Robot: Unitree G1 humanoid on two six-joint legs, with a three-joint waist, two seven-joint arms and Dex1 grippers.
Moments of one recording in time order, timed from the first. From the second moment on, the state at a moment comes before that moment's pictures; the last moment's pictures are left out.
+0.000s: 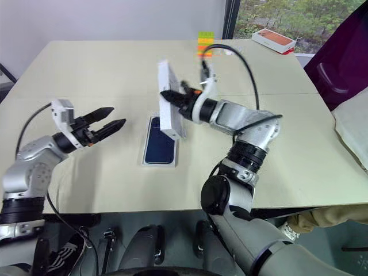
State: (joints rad) left arm -0.36 0.65 0.30 0.06 -0.64 0.40 -0.93; right arm -1.07 0.20 -0.95 0.11 0.94 1.59 -0.06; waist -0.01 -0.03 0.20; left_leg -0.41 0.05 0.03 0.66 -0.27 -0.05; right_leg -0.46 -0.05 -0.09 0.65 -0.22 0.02
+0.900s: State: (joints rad) left arm -0.33 0.66 0.33 0.02 -0.69 0.47 -0.93; right arm -0.90 0.18 -0.33 0.29 1.60 1.27 -0.34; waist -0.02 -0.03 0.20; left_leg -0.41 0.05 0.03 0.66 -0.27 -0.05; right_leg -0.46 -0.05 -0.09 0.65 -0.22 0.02
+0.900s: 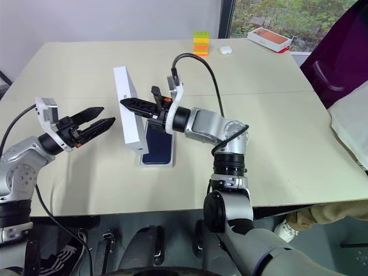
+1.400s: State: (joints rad) left arm -0.31 0.66 0.33 0.02 -0.66 0.43 -0.92; right arm -0.89 0.17 -0.19 0.42 1.50 1.04 -0.25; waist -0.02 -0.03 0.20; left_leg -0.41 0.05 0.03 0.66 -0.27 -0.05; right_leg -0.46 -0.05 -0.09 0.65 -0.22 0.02
